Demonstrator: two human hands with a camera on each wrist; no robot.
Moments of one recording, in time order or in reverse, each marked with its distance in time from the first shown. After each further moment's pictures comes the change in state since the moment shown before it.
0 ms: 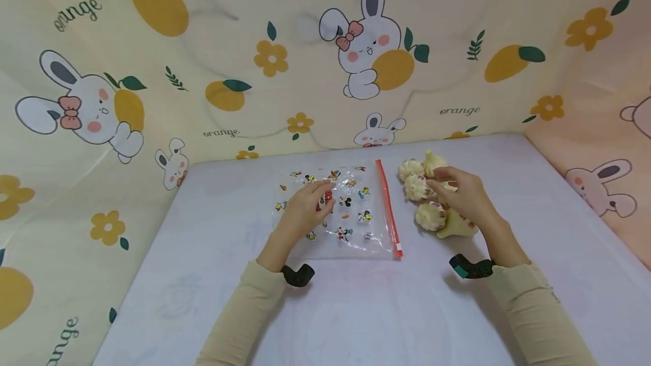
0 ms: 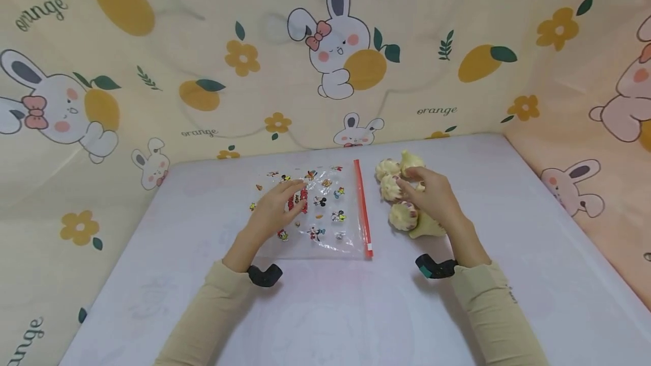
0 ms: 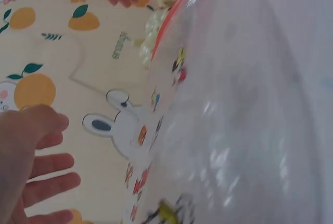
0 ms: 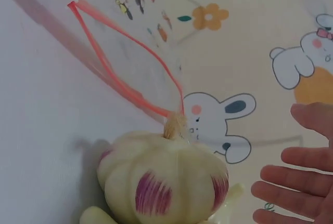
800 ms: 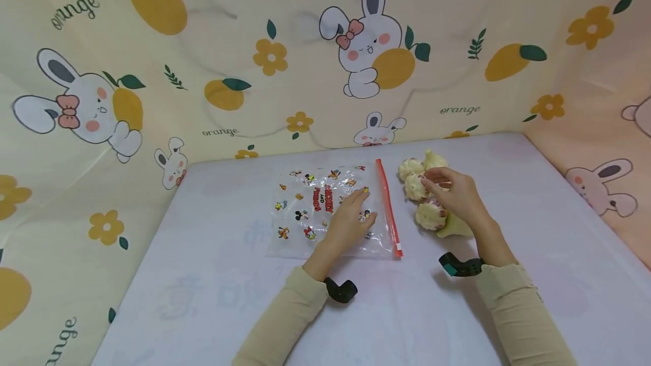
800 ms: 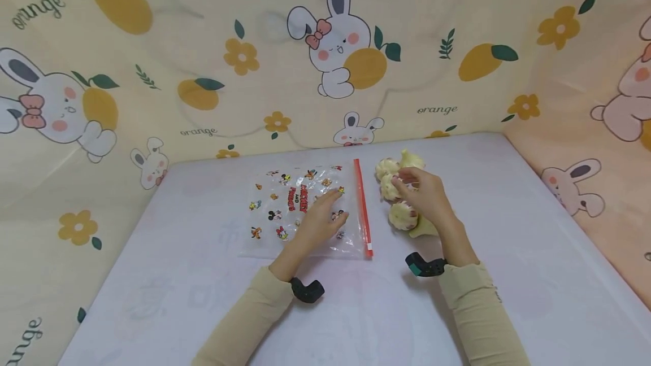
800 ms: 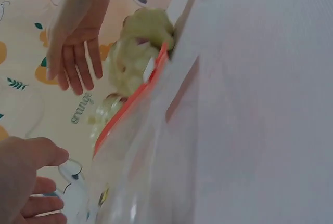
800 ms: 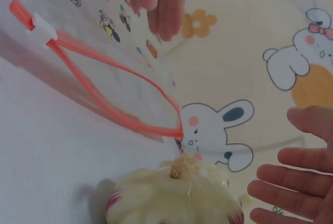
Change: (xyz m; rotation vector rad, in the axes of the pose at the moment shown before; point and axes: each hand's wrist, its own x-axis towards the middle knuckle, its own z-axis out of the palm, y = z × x) left_hand 0.014 0.065 0.061 -0.189 -0.192 -0.241; right_hand 0.005 -0.003 0.014 0.081 0.000 0.075
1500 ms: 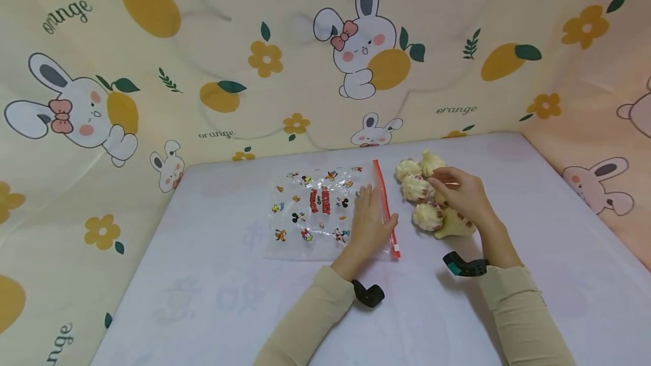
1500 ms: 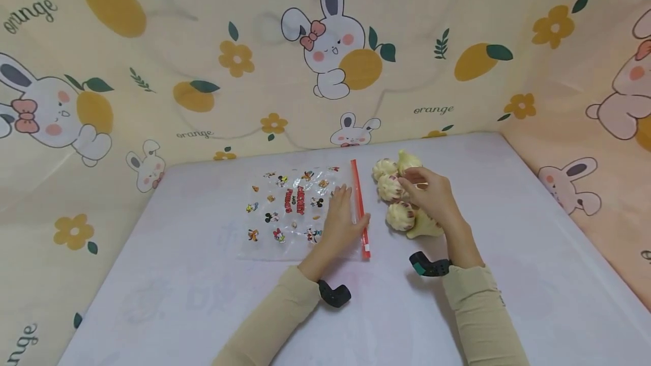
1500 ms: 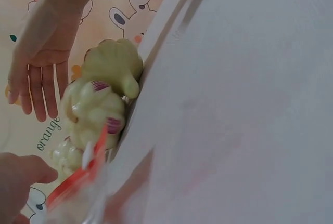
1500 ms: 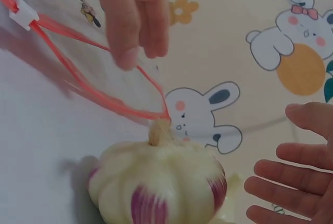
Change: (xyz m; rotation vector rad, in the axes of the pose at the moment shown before) left_hand 0.017 0.037 0.043 0.017 0.043 -0.145; right_hand -0.007 0.012 -0.010 0.028 0.080 -0.025
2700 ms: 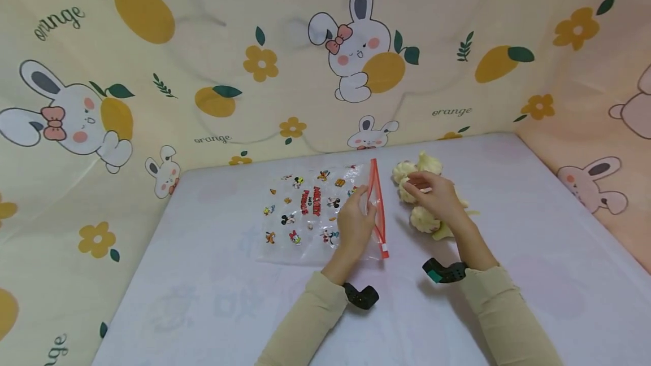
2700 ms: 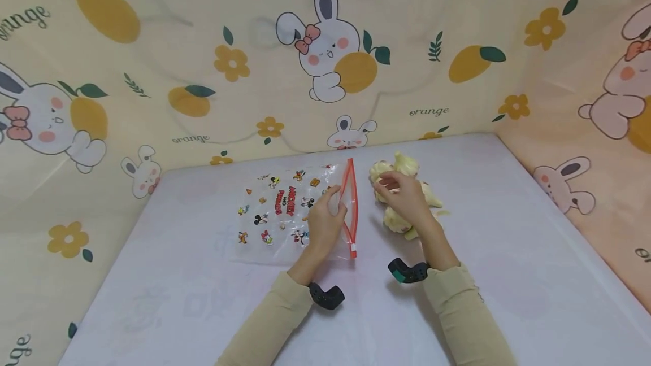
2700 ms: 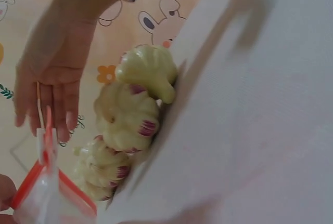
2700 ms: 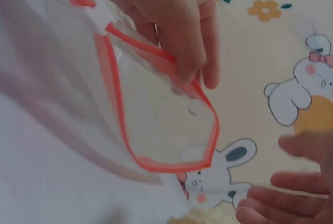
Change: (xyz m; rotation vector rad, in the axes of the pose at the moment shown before) left_hand 0.000 -0.004 -0.015 -0.283 0.432 -0.014; right_hand 0.006 -0.025 0.027 0.031 -0.033 -0.031
